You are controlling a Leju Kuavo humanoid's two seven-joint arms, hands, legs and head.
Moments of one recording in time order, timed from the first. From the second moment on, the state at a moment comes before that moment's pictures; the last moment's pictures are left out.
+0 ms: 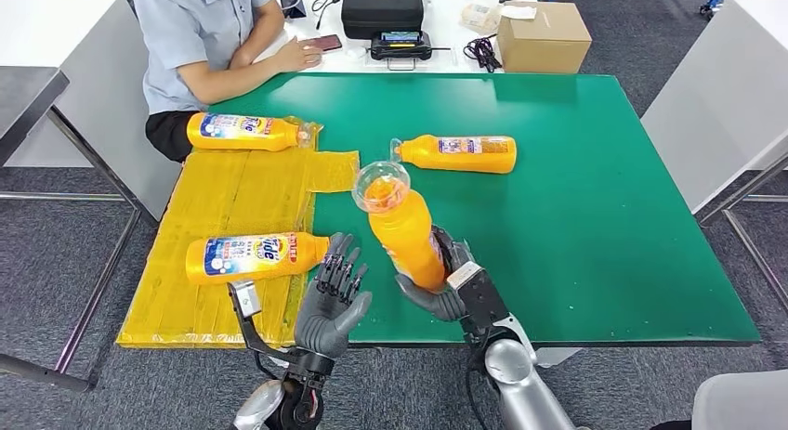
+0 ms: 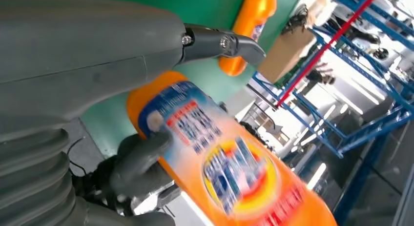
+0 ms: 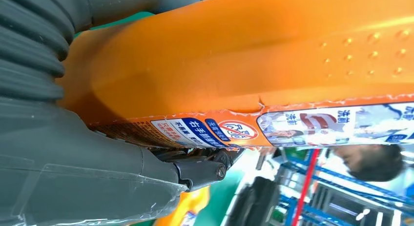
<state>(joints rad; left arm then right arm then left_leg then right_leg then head) -0.09 -0.20 -0.59 -1.29 0.76 0.15 -0.36 -0.15 0.05 0.39 -1.31 0.09 0.02 -0.52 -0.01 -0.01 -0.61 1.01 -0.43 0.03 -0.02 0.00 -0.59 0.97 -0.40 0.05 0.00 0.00</state>
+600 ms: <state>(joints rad) -0.17 -0.21 -0.59 -1.25 0.57 0.21 -0.50 -0.24 0.05 0.52 -1.25 0.12 0.09 -0.47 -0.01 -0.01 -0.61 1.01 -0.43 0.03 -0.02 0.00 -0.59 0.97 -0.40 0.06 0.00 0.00</state>
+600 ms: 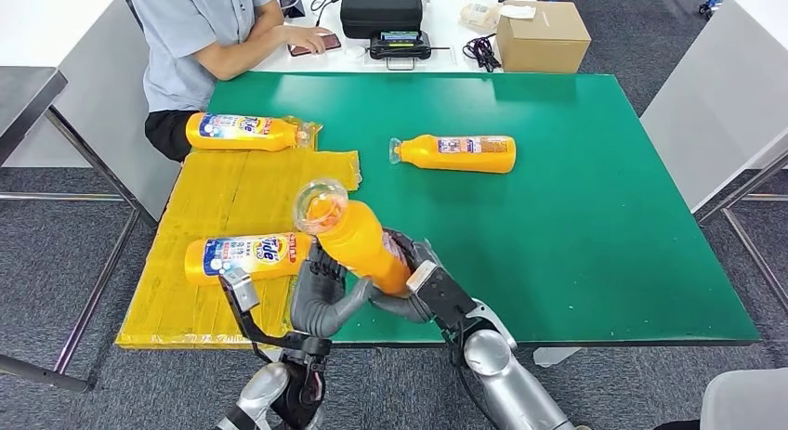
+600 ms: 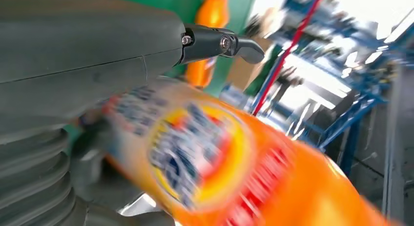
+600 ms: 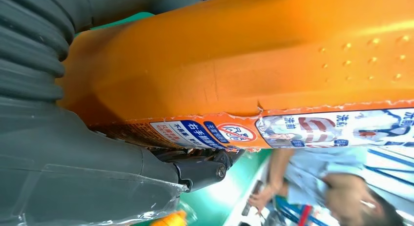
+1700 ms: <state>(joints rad) -0.18 -0.22 -0.60 -1.27 0.55 0.15 -0.48 -0.28 0.03 0.56 -1.15 0.16 0.09 -0.44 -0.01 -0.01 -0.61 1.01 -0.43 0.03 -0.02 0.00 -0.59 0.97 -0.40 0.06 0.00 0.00</state>
